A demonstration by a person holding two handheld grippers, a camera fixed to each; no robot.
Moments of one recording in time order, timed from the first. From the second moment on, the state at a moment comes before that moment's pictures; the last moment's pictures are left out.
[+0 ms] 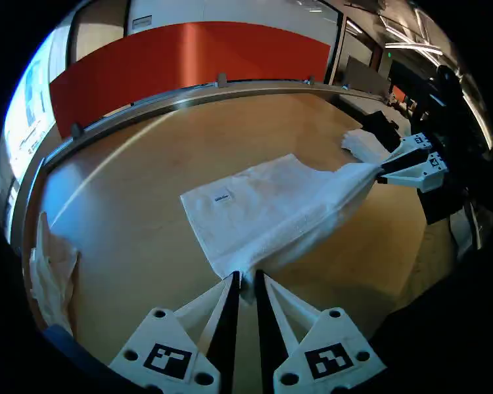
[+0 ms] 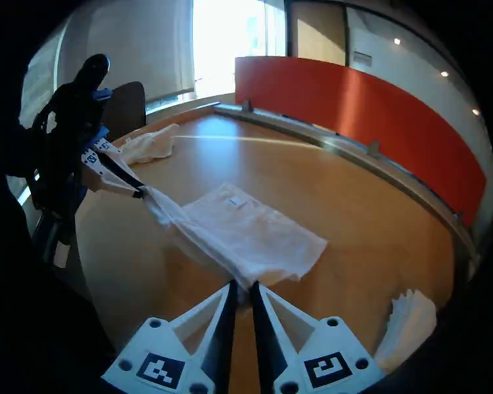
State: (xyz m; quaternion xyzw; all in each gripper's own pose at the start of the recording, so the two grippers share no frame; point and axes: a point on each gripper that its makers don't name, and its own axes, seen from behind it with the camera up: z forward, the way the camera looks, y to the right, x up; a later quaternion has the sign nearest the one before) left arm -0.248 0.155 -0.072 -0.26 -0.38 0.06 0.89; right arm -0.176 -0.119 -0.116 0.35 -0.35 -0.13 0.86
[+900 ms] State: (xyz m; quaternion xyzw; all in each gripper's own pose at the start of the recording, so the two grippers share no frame) left arm -0.223 0.158 -0.086 -0.27 -0.37 0.06 0.88; right arm -0.152 -0.118 -0.141 0.36 -0.36 -0.13 0.85
